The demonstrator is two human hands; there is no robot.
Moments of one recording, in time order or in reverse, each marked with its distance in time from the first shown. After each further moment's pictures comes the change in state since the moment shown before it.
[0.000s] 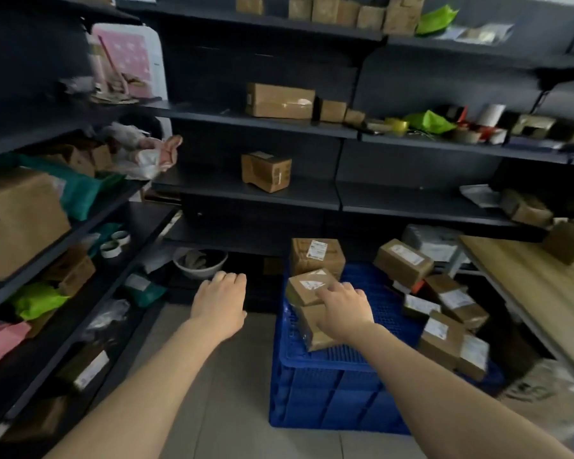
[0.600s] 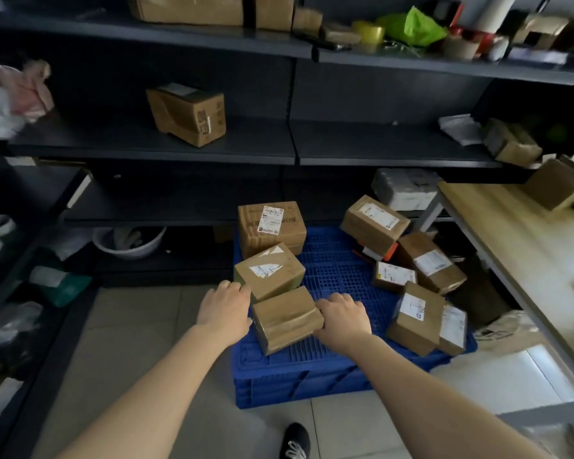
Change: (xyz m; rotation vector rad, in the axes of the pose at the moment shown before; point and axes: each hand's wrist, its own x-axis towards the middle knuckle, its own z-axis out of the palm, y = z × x) left_hand 0.214 0.110 0.125 -0.088 -0.299 0.198; right_hand 0.142 0.149 0.104 0.078 -0.301 0.184
